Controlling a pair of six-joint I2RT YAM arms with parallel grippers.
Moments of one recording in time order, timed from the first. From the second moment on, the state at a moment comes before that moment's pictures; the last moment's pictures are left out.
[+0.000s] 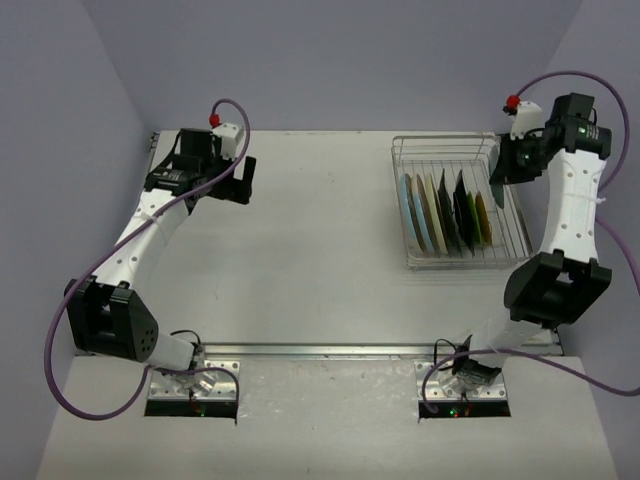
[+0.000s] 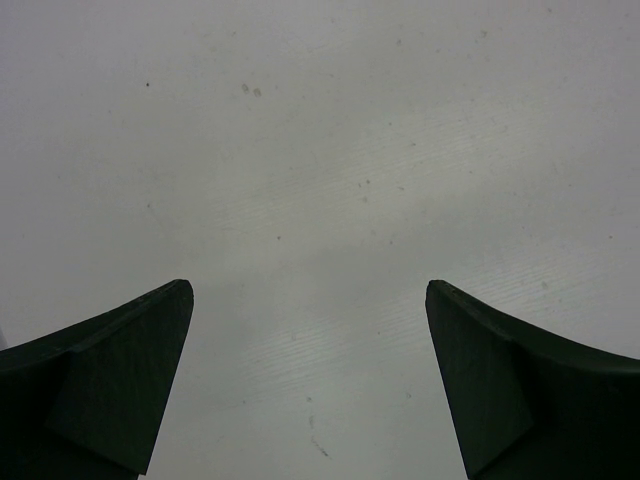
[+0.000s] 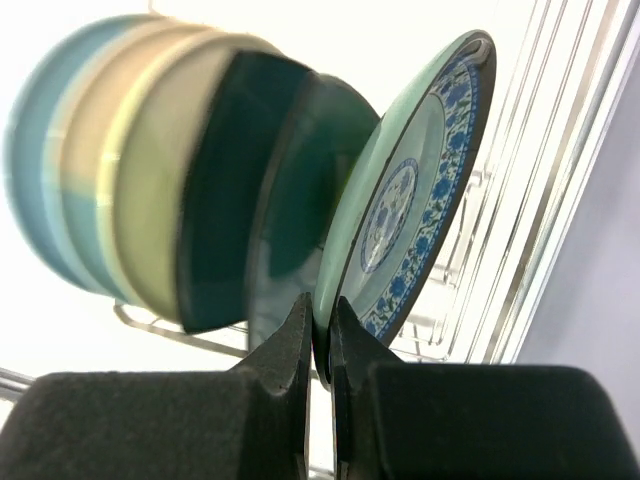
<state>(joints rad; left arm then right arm) -0.13 1.43 1.33 -0.63 0.07 0.10 -0.34 1.69 1.84 -1.16 -0.39 -0.43</state>
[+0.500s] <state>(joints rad) -0.13 1.51 1.71 -0.63 0.49 -0.07 0.38 1.41 1.43 -0.69 -0.21 -0.87</state>
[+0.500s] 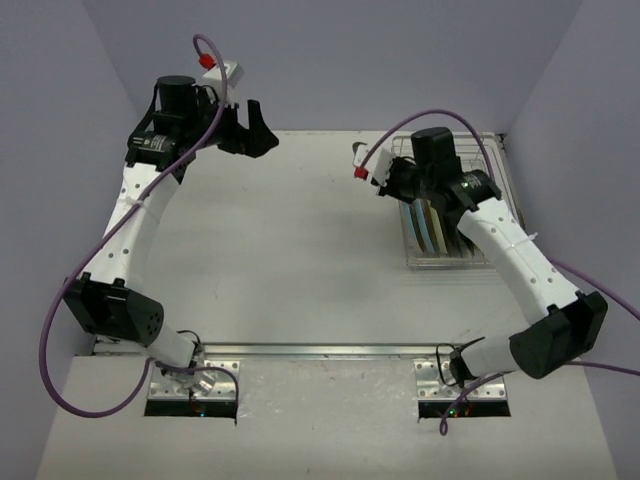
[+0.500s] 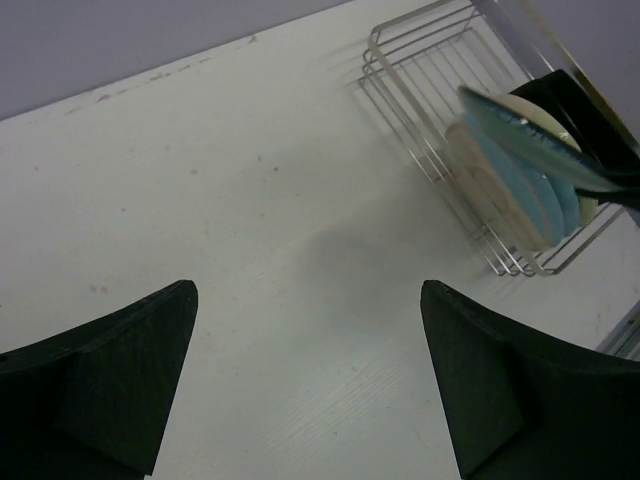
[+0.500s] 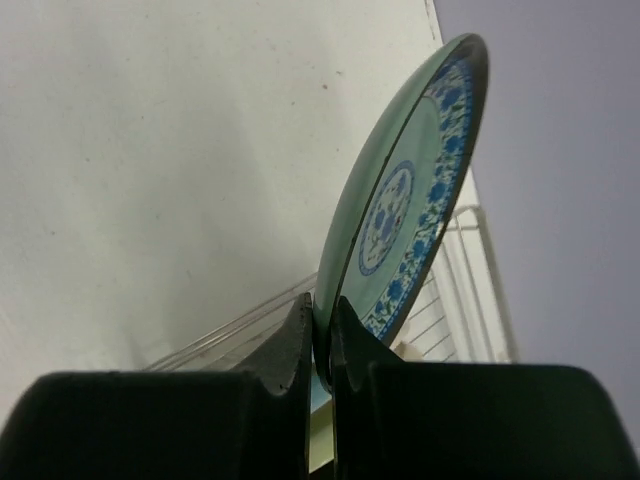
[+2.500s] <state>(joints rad) 0.33 1.88 1.62 -0.55 0.84 -0.33 0.78 1.38 1.06 0.03 0.31 -1.08</state>
